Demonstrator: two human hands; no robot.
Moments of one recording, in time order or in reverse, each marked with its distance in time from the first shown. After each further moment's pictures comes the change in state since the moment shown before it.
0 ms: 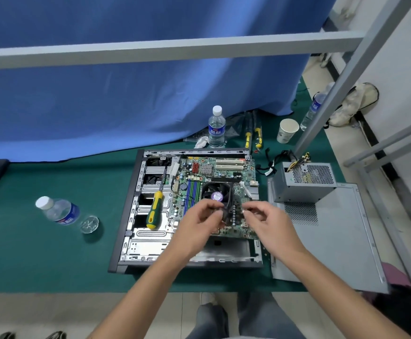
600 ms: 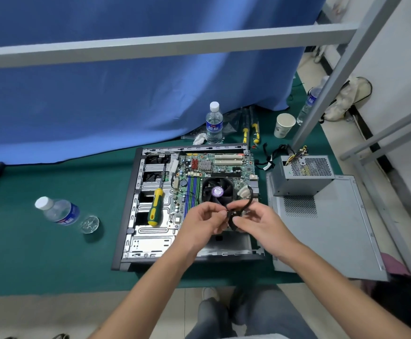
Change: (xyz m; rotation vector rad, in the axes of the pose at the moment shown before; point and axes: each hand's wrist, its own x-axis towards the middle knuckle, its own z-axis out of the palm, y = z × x) left_hand -0.003 -0.006 0.009 -0.187 -0.029 -0.144; right_hand -0.011 -0.006 0.008 0.369 -0.212 0.018
